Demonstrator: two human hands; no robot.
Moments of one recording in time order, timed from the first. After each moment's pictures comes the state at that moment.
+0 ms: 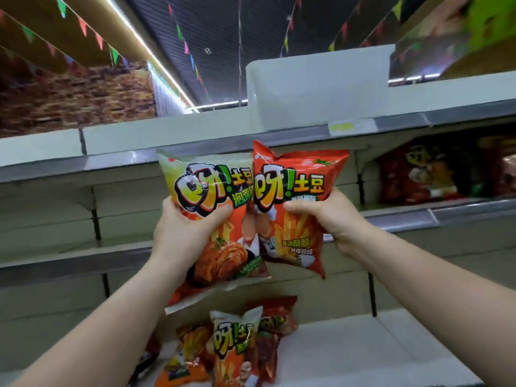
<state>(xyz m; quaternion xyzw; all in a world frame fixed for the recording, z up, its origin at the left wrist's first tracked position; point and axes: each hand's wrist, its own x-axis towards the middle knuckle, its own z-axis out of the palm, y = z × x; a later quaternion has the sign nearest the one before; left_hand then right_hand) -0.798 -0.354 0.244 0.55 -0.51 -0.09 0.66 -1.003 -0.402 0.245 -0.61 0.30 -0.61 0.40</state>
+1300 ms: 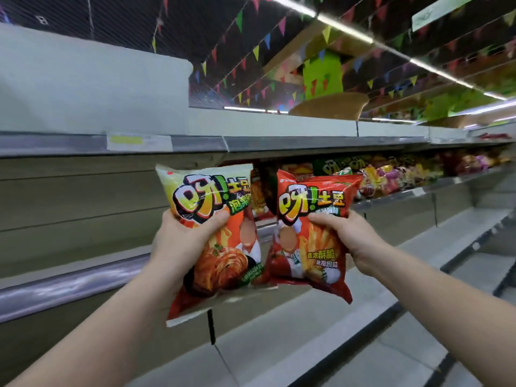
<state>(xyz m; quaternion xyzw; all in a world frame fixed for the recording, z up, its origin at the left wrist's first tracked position) -1.090 -0.462 0.230 0.42 -0.63 -0.31 0.58 -1.327 -0.398 0.213 -0.43 0.50 -0.70 0.27</state>
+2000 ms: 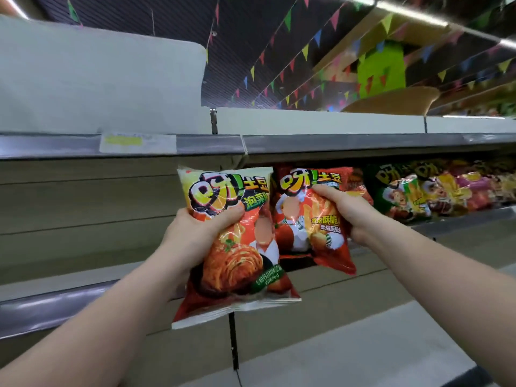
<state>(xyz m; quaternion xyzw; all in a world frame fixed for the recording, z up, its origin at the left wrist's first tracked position) -1.113 -0.529 0.251 0.46 -0.61 -0.34 0.55 -1.366 -0.543 0.265 -0.44 0.45 -0.66 0.41</state>
